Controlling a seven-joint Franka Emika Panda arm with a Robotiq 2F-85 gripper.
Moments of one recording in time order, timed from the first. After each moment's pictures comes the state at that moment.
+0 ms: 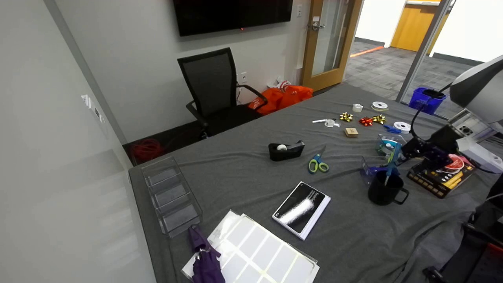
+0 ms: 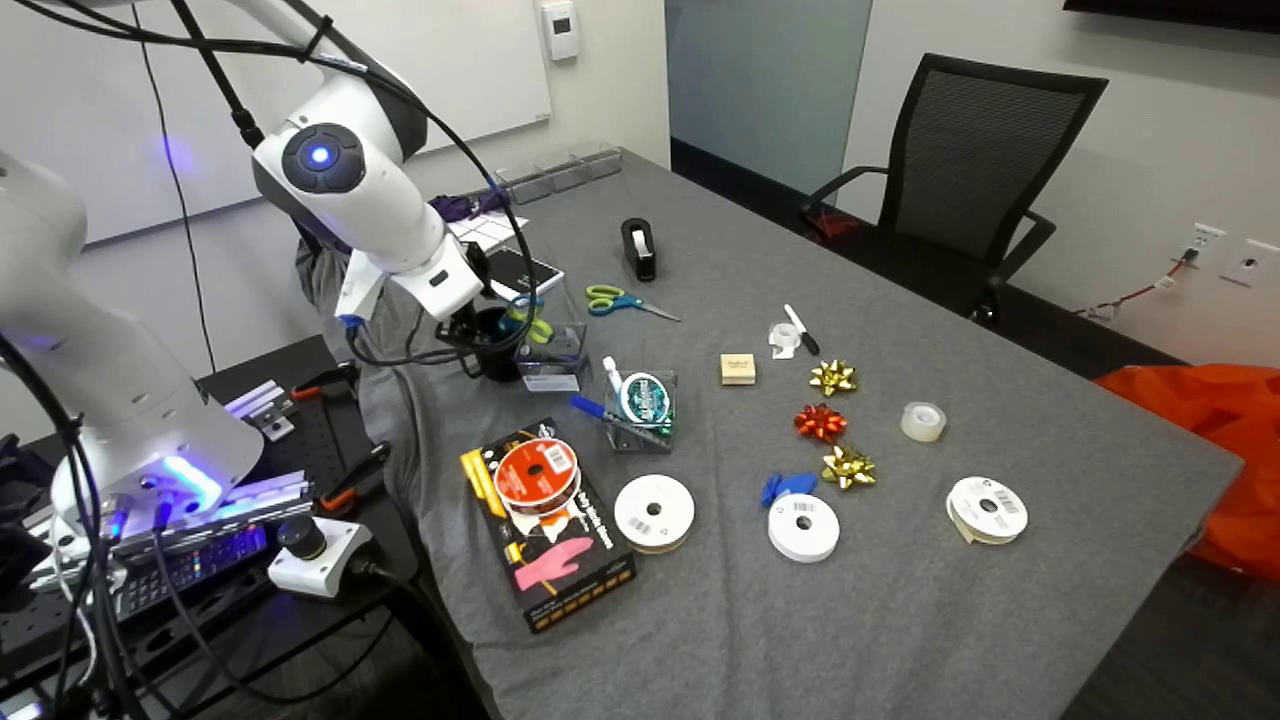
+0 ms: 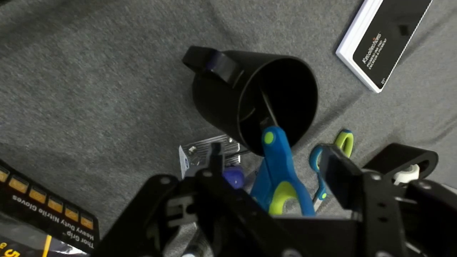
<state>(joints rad) -0.16 -0.10 -0.09 -2.78 1.14 2.69 -0.57</state>
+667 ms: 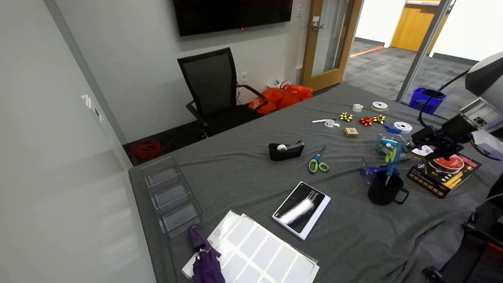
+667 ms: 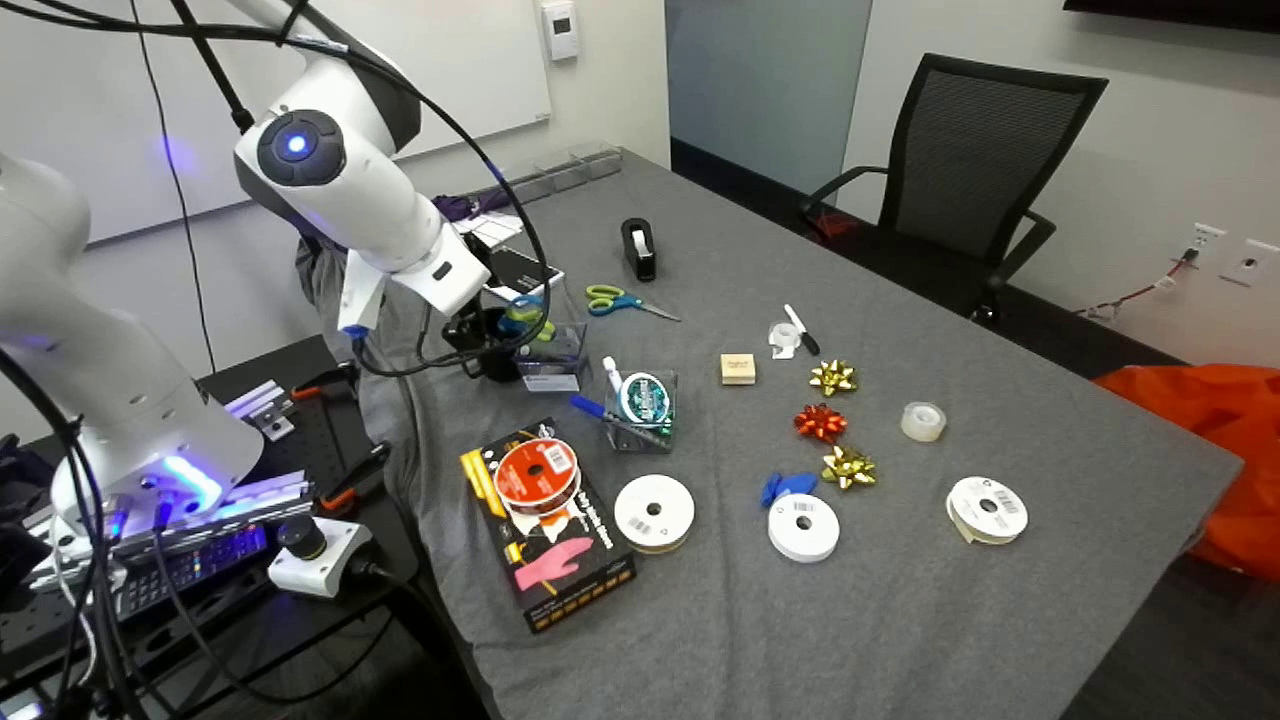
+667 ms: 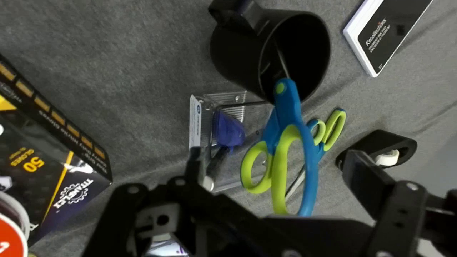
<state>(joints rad) -0.20 -0.16 -0.17 -2.77 1.04 2.66 -0.70</state>
